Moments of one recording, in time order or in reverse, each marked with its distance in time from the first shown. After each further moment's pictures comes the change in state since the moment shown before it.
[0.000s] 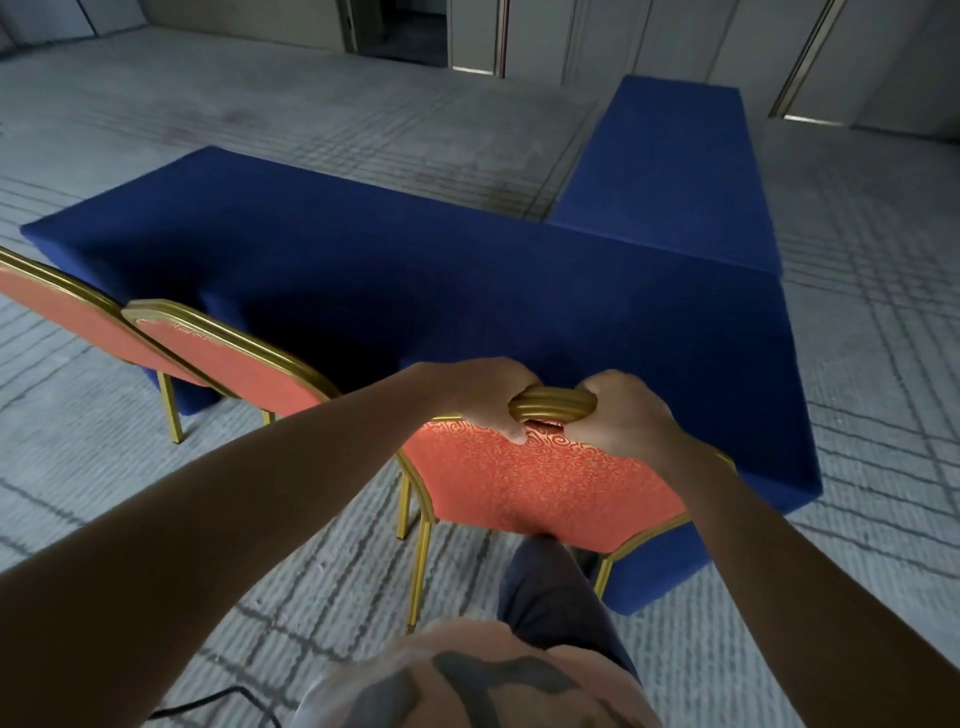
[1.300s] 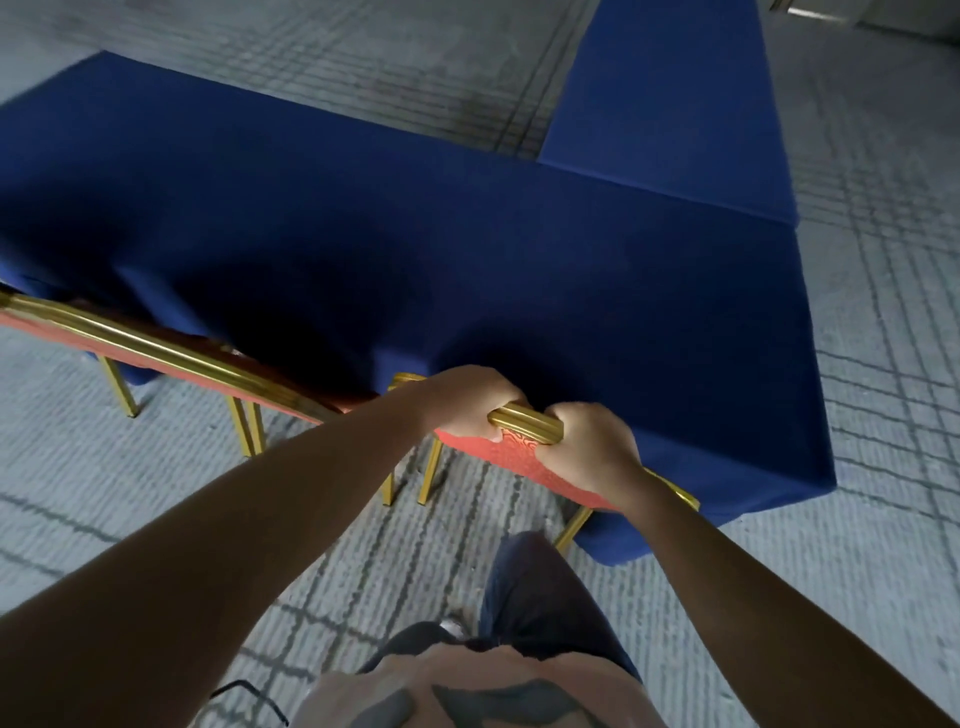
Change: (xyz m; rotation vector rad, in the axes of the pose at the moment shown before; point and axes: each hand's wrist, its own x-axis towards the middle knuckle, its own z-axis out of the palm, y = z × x) left_hand 0.074 -0.084 0.015 0.143 -0.038 0.113; right_hand 0.077 0.016 0.065 -0.043 -0.010 -0.004
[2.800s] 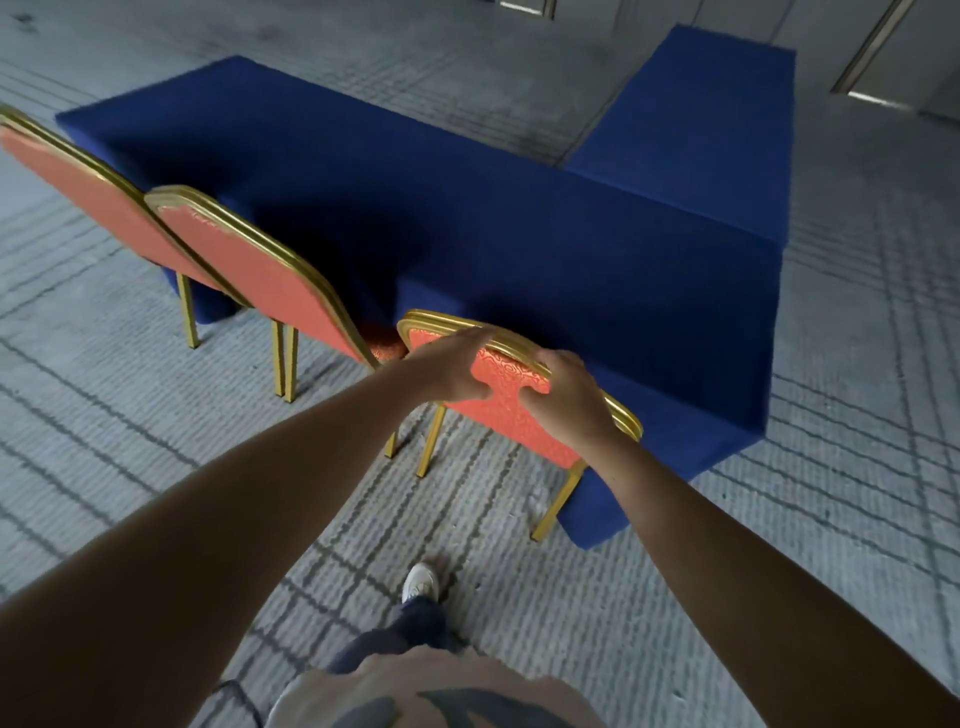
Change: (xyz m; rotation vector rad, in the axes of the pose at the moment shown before) left_hand -0.093 0.148 0.070 -0.263 0.288 -0.485; right_hand -0.144 0.033 -0.004 0.257 0.055 -0.125
